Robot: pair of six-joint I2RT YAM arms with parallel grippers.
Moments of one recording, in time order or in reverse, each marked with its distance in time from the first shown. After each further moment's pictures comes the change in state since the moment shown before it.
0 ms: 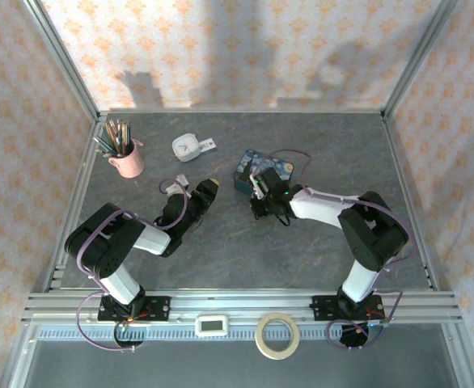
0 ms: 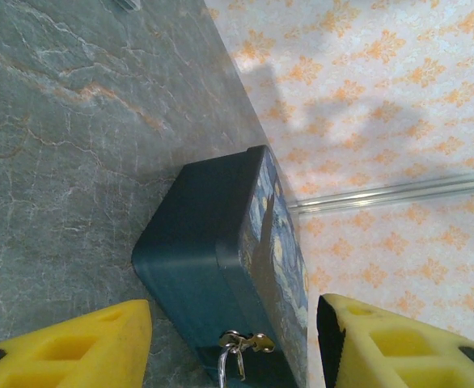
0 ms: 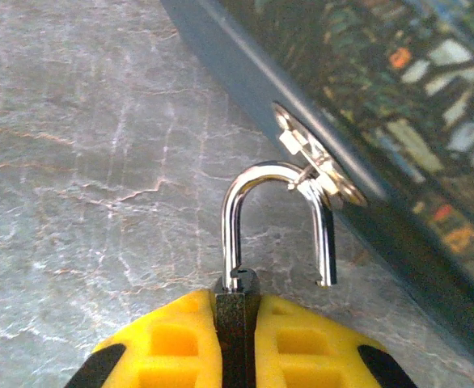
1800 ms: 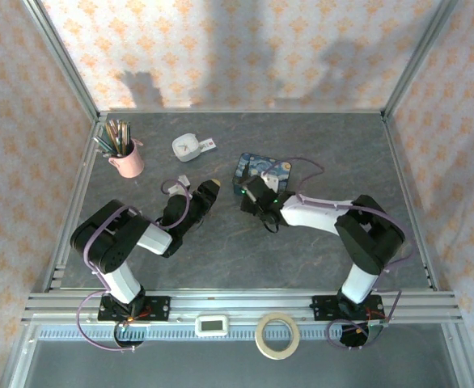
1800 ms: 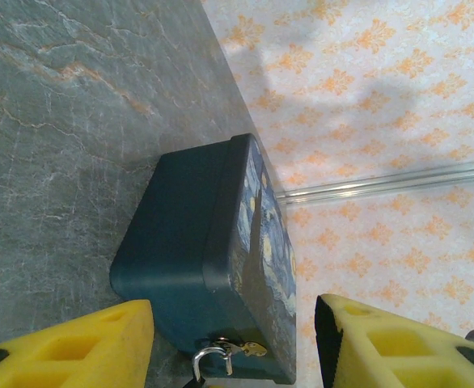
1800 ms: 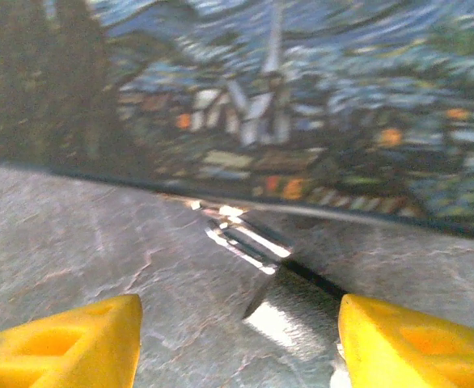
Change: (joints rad) left arm 0.000 0.051 -0.004 0.087 0.039 -0.020; right arm 0.139 0.003 0.030 -0.037 0.369 0.686
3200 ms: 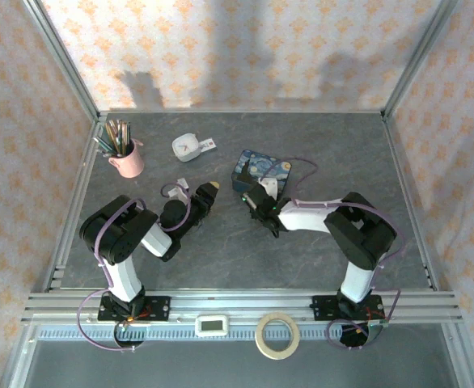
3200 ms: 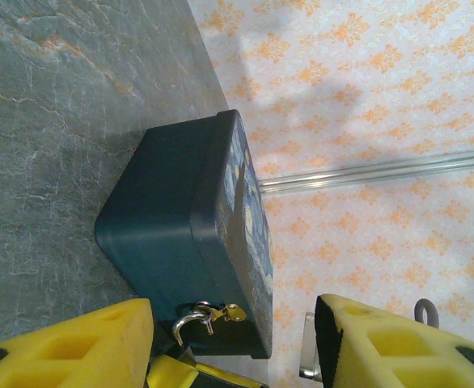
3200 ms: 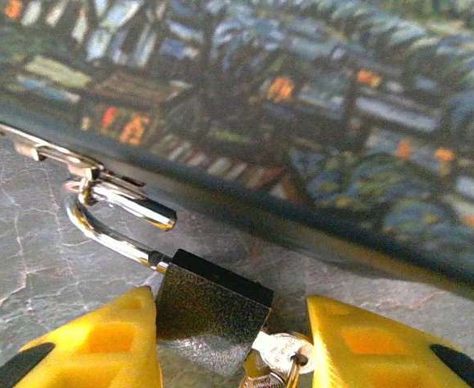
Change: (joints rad) left arm 0.018 0.080 -0.048 0.190 0.063 -0.052; right arm -0.002 0.046 -0.091 0.145 0.127 -0.238
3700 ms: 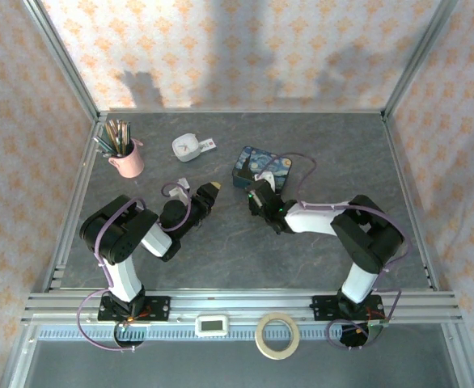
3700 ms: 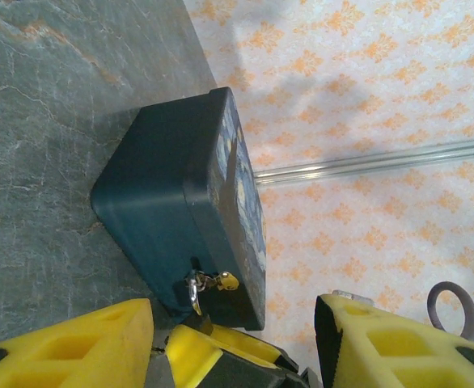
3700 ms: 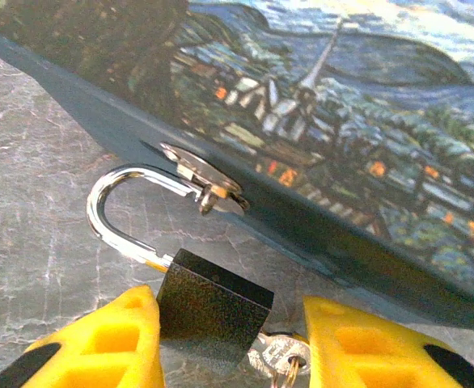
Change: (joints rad) left arm 0.000 0.002 -0.001 0.017 0.027 0.000; right arm -0.023 -0.047 -0.050 0.194 -0.060 -0.215
